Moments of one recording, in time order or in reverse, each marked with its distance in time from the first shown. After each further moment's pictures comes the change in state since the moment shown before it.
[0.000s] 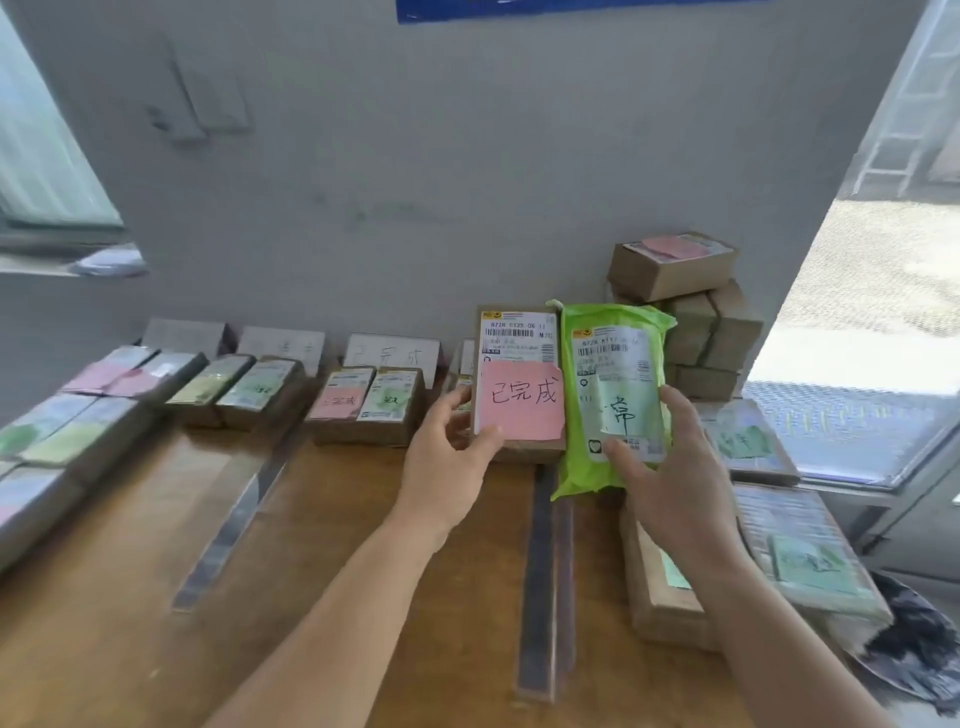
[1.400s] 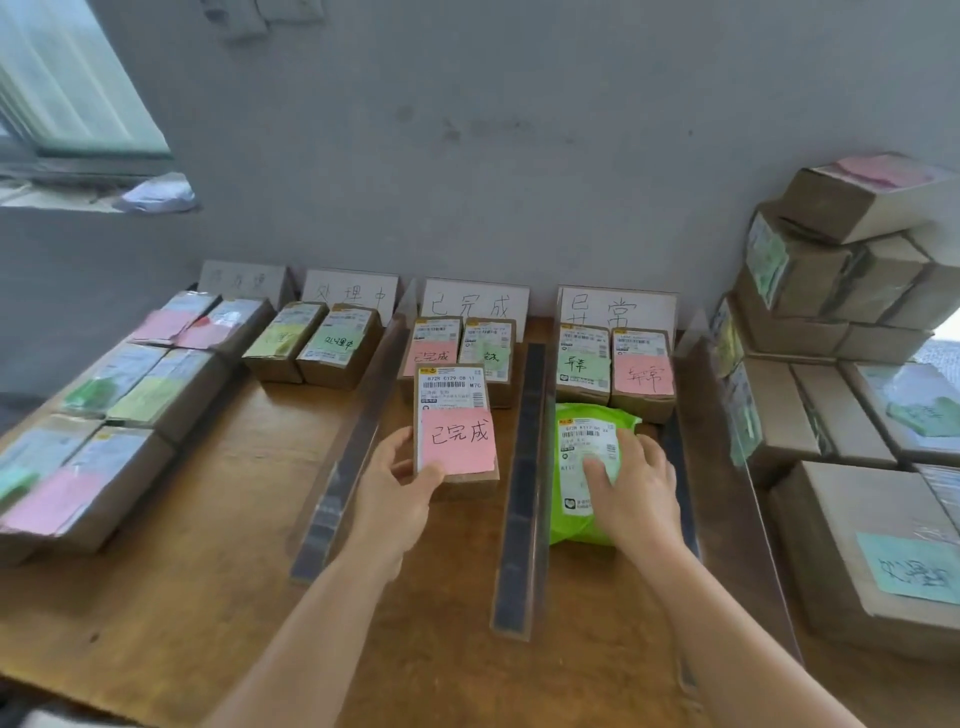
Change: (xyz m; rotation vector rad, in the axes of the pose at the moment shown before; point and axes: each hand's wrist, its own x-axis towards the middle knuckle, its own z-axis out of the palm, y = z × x) left_hand 0.031 -0.135 -0.156 0.113 0.176 -0.365; right_hand -0.034 -0.027 0.195 -0.272 -0.304 0.180
